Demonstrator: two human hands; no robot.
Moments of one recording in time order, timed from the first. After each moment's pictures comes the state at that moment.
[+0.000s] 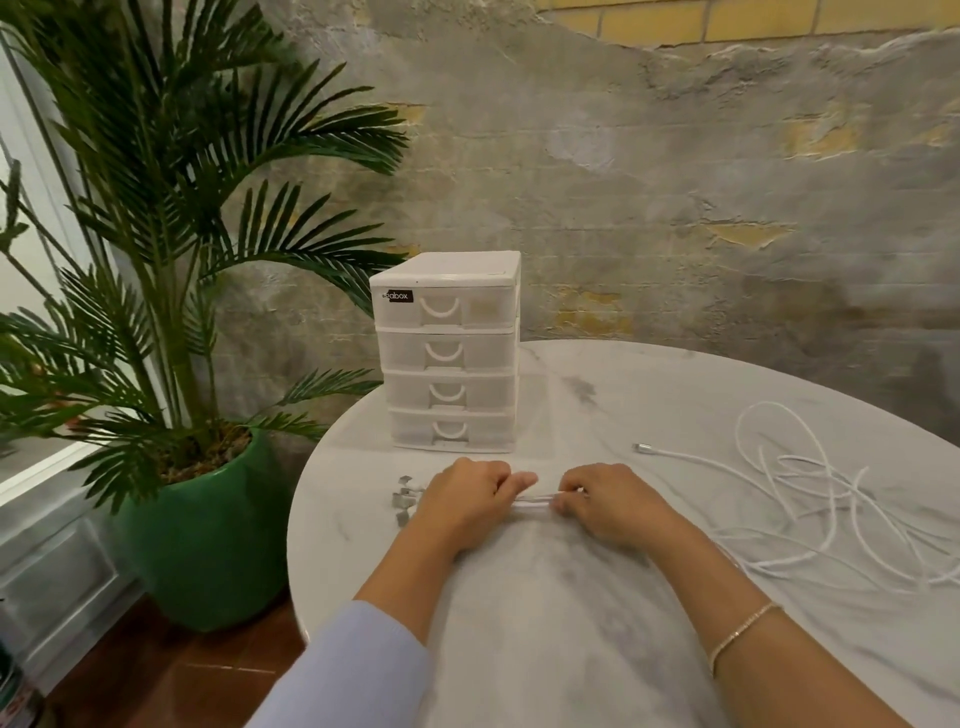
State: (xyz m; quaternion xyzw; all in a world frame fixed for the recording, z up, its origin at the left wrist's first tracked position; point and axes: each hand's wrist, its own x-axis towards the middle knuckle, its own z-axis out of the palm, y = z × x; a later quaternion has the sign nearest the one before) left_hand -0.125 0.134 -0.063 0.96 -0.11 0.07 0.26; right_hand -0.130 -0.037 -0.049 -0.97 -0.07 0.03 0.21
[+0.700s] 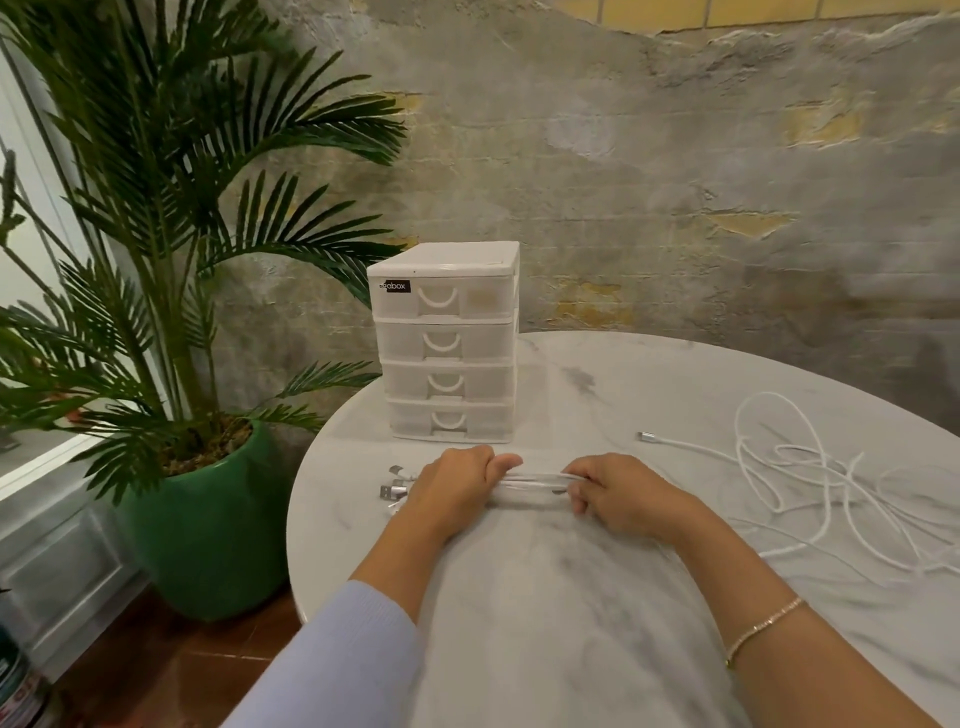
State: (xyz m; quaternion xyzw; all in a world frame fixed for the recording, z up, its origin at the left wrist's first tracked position) left_hand -0.112 0.142 -0.070 0.97 -0.07 0.06 0.22; right_hand -0.139 -0.048 -0.039 -0.96 -0.13 0.05 0.26
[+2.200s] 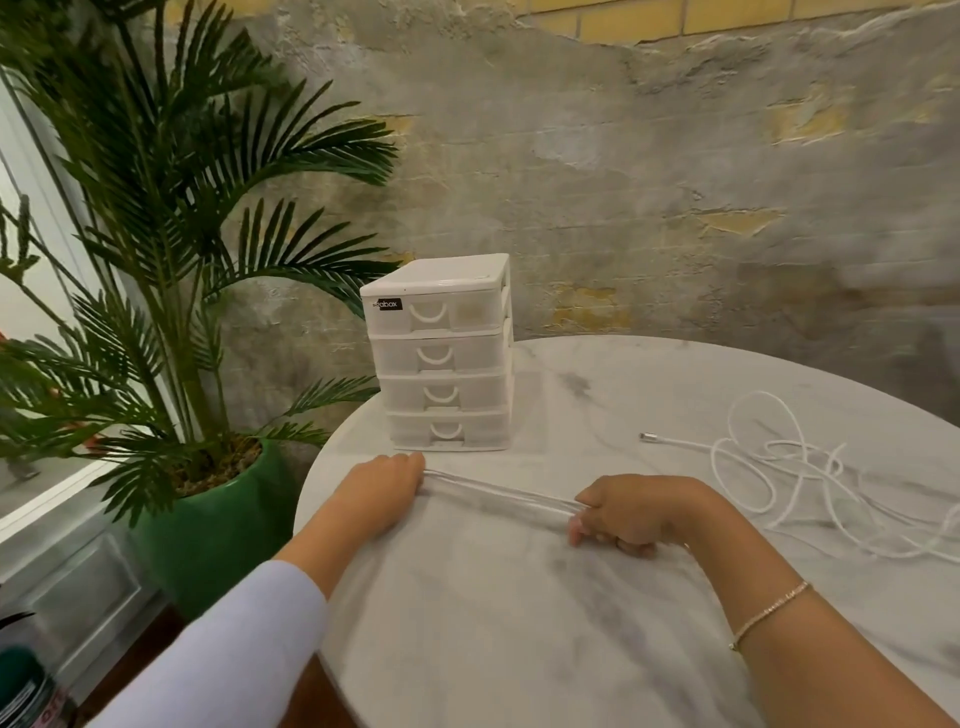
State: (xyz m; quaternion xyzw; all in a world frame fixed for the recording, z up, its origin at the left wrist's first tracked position) left_hand -0.107 0.203 -0.058 0.99 -0.09 0.03 -0.09; right_hand -0.149 -0.058 -0.028 -0.93 -0.11 0.25 0.25
